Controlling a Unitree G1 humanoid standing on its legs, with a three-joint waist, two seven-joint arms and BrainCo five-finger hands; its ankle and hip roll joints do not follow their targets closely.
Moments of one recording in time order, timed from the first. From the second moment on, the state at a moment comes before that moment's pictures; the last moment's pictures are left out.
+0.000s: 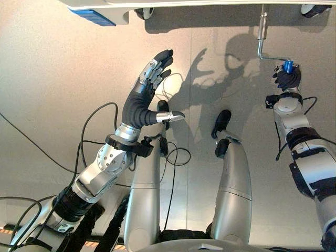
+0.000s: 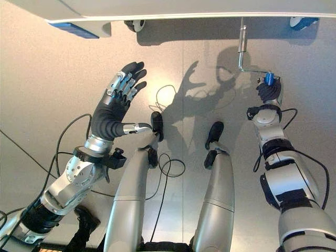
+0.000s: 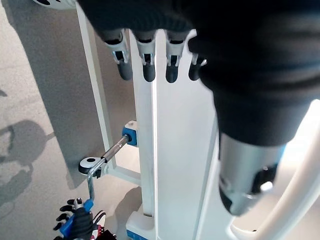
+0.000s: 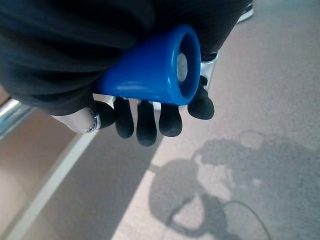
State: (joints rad) left arm -0.37 0.71 -0.53 -0.41 -0.42 -0.31 0.32; right arm -1.02 -0.64 0.37 1.20 0.29 -0.17 -0.43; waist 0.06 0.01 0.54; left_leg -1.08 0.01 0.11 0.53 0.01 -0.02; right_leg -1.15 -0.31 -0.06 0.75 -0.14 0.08
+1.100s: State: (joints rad) left arm -0.42 0.60 -0.56 -0.36 -0.47 -0.30 0.32; right arm -1.16 -0.54 0.40 1.33 0.29 -0.06 -0.38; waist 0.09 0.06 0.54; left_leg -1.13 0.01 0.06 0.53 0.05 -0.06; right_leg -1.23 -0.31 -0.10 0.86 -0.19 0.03
